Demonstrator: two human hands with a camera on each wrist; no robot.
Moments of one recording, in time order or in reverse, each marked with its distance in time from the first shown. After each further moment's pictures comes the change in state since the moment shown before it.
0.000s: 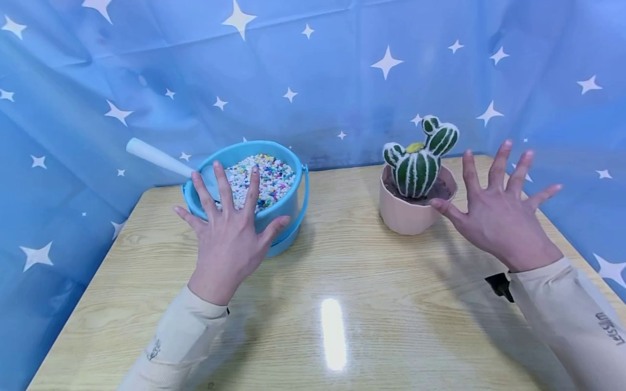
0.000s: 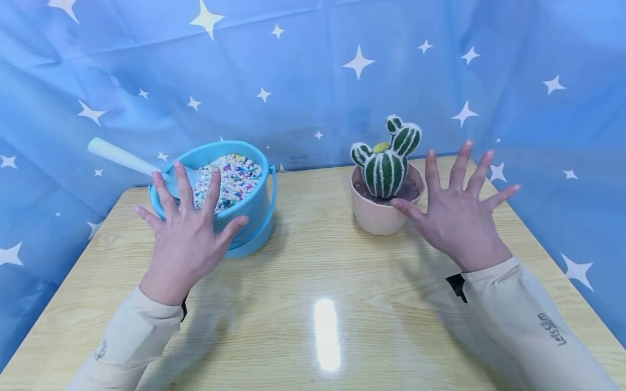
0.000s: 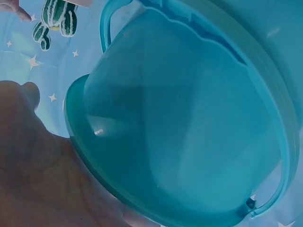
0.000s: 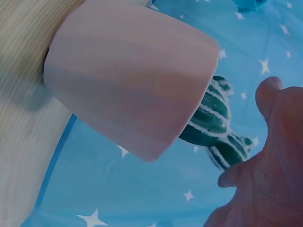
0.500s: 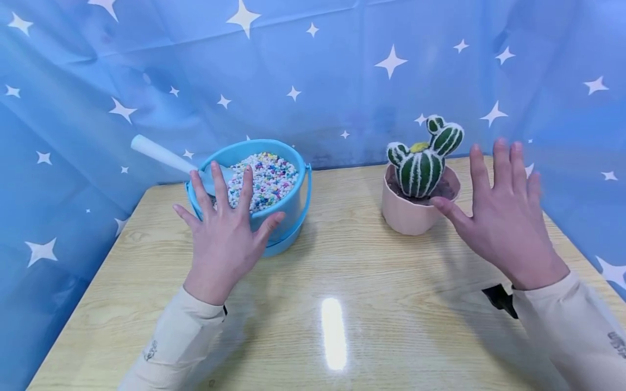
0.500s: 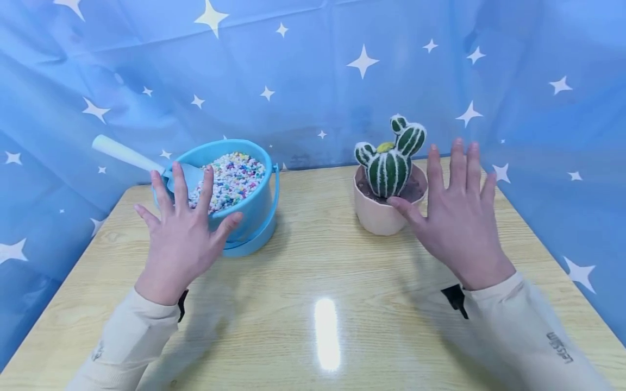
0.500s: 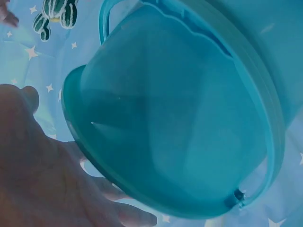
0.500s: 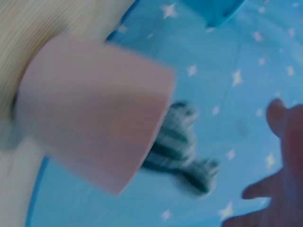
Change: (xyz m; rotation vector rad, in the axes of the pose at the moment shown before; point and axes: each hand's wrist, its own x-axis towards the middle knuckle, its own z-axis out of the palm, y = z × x) left_hand -0.002 -0.008 -0.006 -0.019 -0.026 -0.040; right_hand -0.012 -0.021 -0.014 0.087 0.215 -0.121
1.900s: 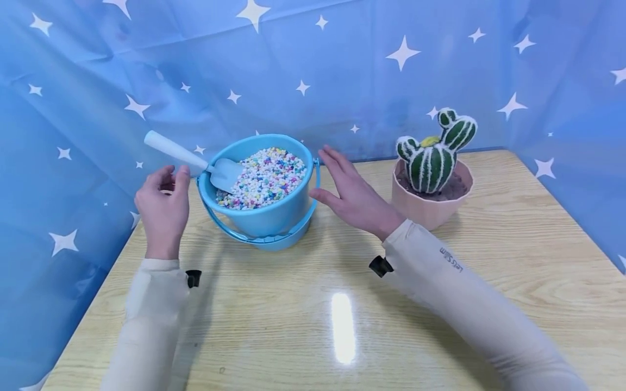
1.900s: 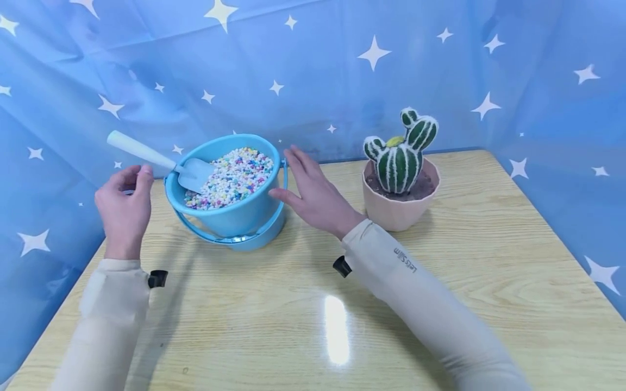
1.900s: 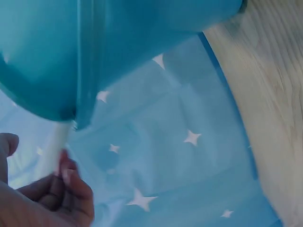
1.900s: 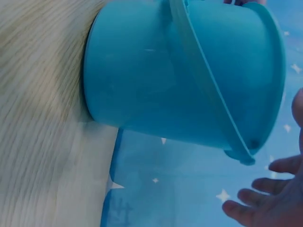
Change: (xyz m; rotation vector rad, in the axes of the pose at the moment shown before) left_hand 0.030 -0.106 0.006 -0.640 0.407 -0.468; right_hand 0.082 -0.134 0.093 0.695 -0.285 -0.255
